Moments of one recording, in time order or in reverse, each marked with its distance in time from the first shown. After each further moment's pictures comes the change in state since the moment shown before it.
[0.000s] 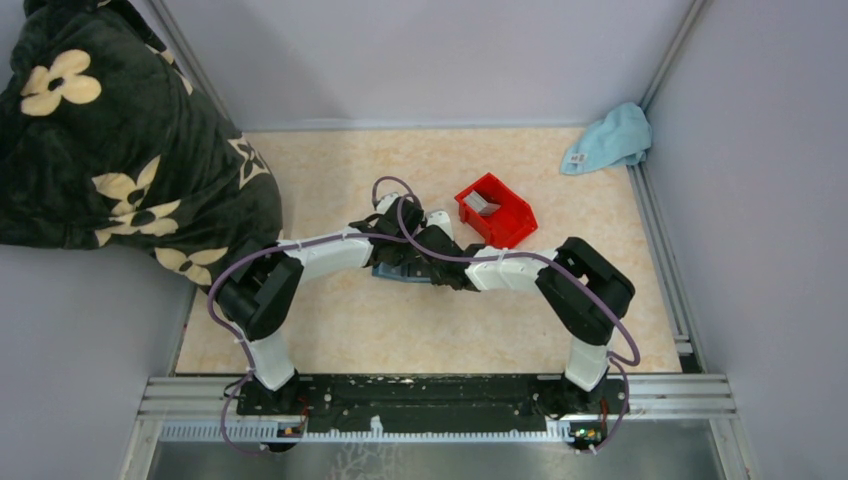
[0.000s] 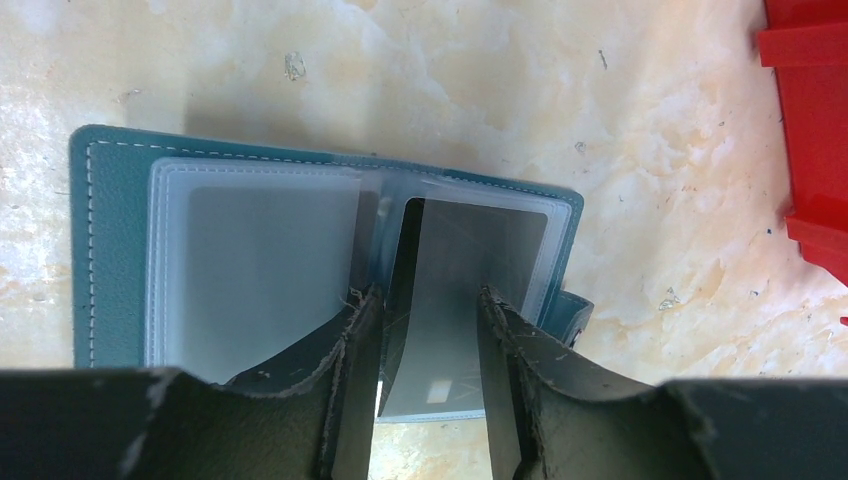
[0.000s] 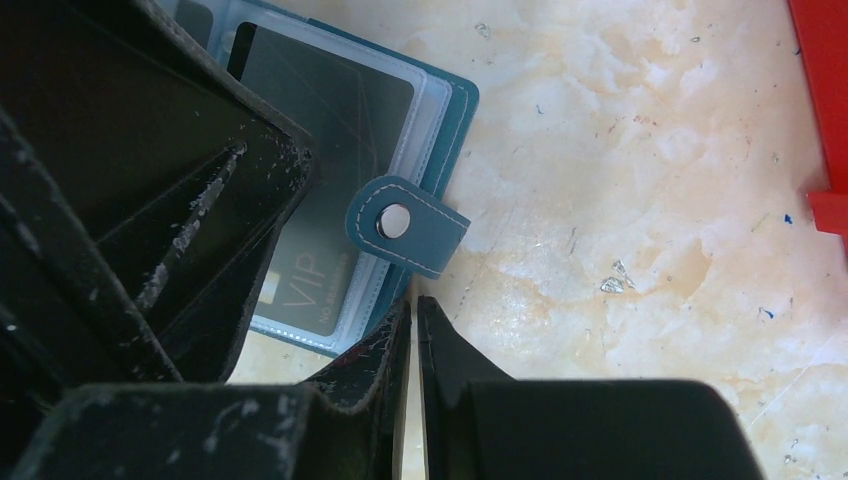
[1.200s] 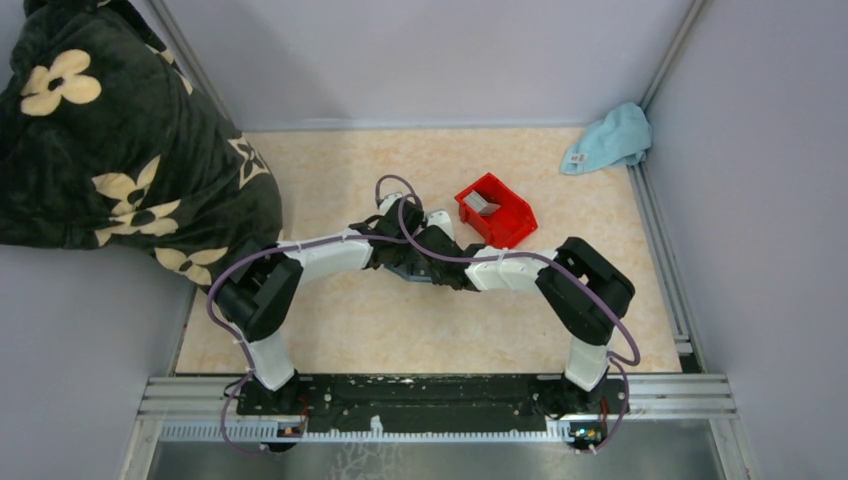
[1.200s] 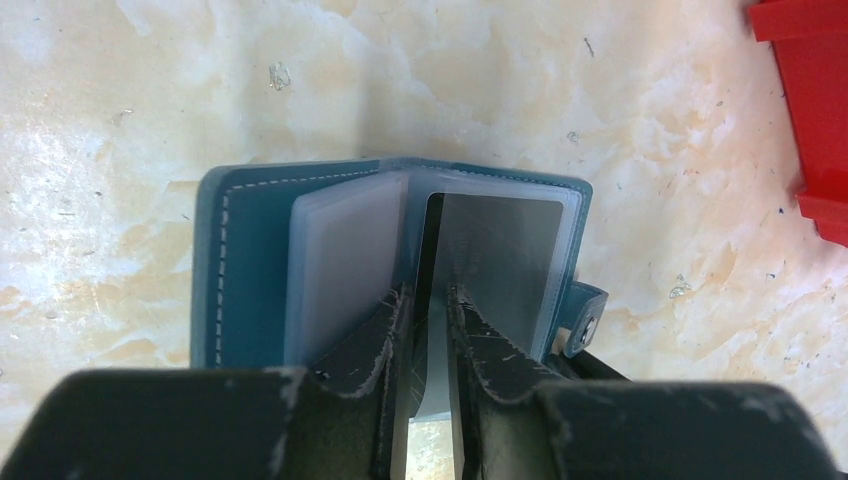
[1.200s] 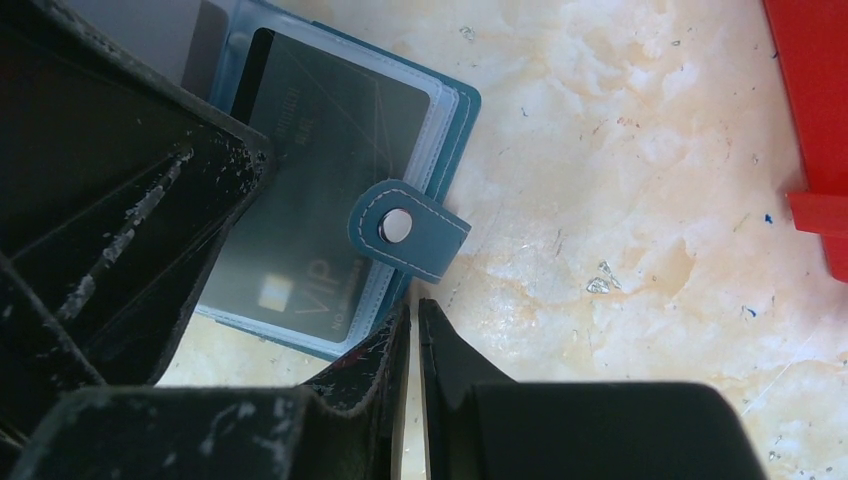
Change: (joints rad) left arm -0.006 -0.005 -0.011 0.024 -0.002 0.069; right arm 0.000 0.000 0.000 -0.007 0.022 -0.008
